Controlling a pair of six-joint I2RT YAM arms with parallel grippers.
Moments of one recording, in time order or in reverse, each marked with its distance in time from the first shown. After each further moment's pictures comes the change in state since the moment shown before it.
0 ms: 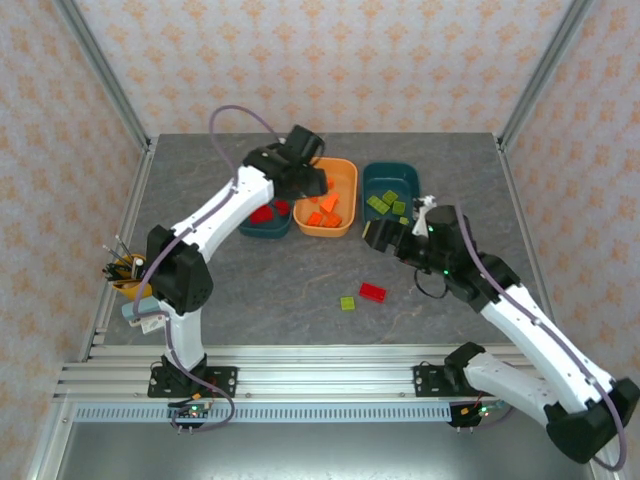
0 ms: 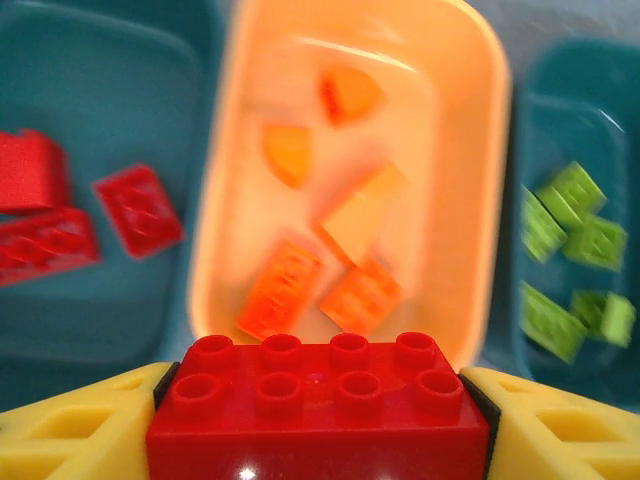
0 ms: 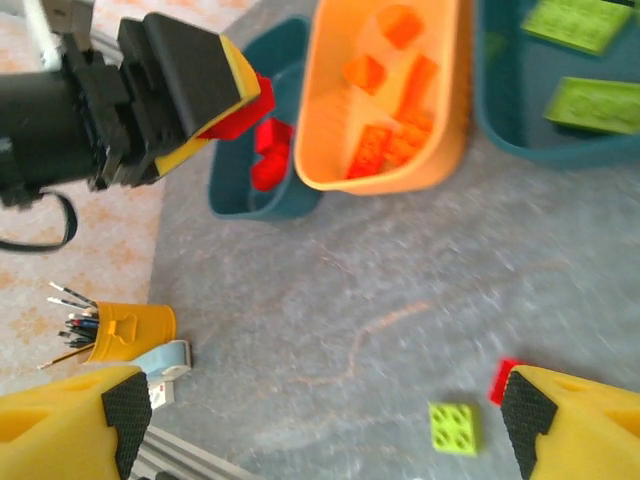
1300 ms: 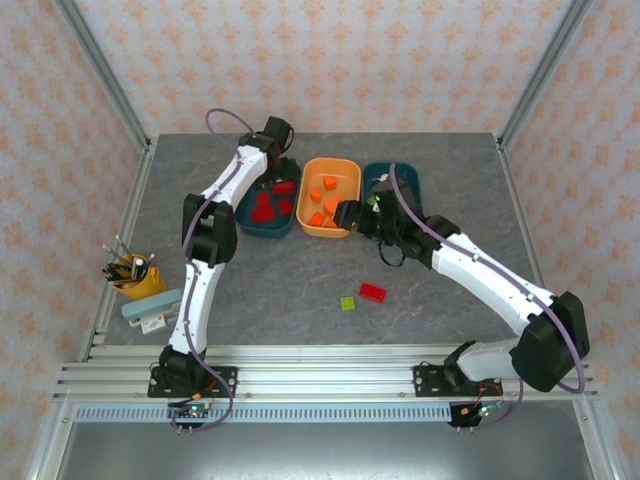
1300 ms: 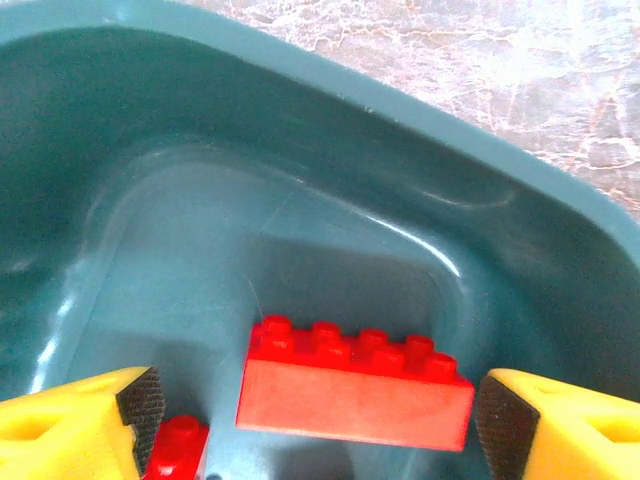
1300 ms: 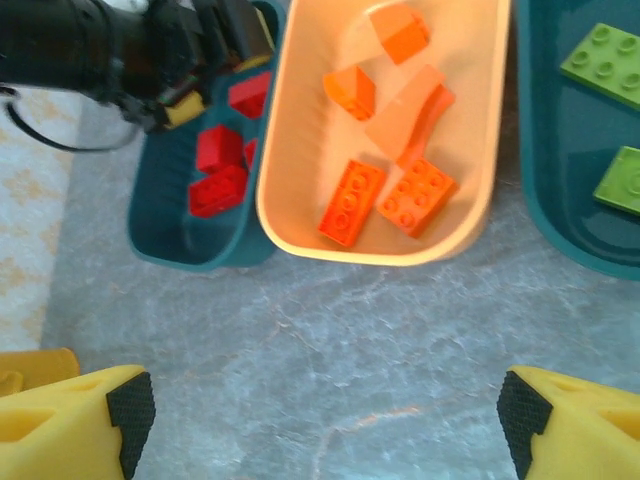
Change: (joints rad) left arm 0.247 0.547 0.470 -0.066 0.023 0.097; right arm 0.061 0.404 0.181 0.035 0.142 -0.058
